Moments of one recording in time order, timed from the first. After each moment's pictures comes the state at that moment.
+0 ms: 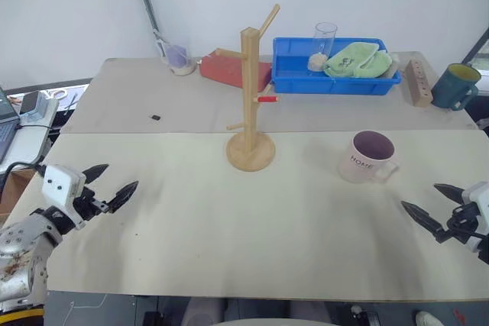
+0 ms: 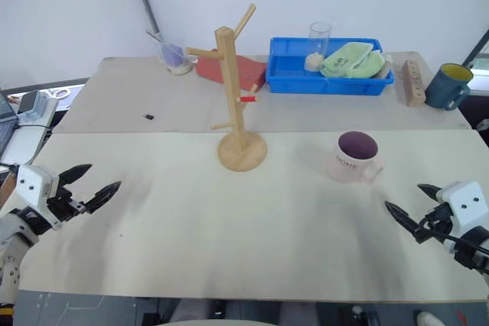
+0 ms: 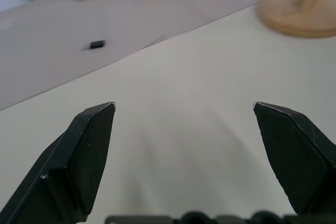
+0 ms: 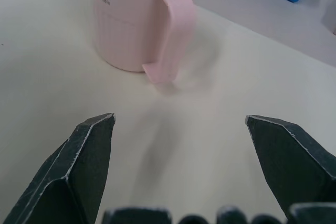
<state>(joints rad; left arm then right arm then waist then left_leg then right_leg) 0.06 0.72 0.39 -0.06 -0.48 0.20 -0.89 0.32 -0.75 -0.56 -0.10 0.35 0.15 0.81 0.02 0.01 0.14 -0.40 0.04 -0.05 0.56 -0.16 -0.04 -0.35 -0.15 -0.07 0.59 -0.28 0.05</state>
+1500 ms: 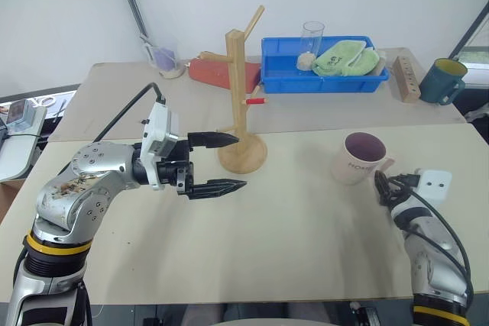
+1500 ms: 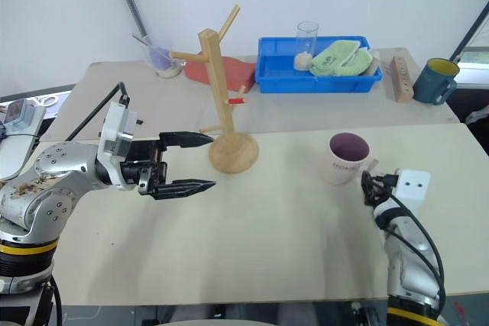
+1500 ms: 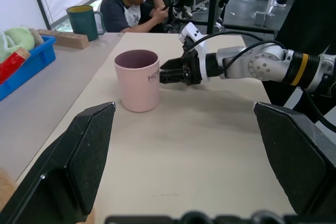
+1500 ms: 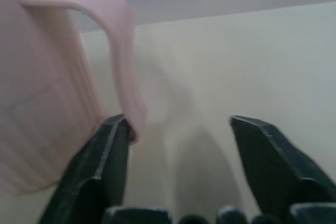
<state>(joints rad) -0.39 0.73 0.04 -0.42 -0.77 0.59 -1.06 -0.02 -0.32 -0.40 -0.05 0.26 0.29 0.22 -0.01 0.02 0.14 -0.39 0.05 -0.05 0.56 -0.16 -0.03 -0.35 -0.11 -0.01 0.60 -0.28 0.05</state>
